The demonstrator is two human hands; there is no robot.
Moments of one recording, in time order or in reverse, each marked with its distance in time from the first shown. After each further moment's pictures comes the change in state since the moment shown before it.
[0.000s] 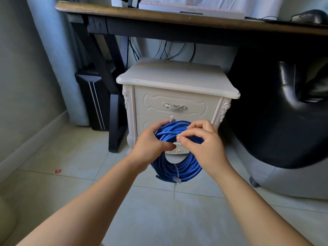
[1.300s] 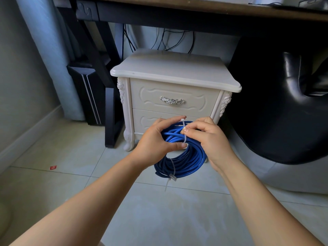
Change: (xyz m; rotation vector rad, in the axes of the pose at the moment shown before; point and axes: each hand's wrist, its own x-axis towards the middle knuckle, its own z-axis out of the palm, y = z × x) left_hand 0.010 -0.007 0.012 0.171 -0.093 0.198; right_hand 0.016 0.005 -0.007 0.318 -0.121 0.414
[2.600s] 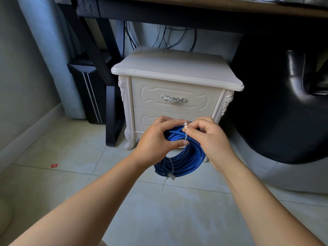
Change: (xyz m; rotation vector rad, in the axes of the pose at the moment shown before) left_hand 0.004 -0.009 0.000 0.162 0.024 0.095; right_hand 0.001 0.004 0.002 -0.045 0.015 -0.030
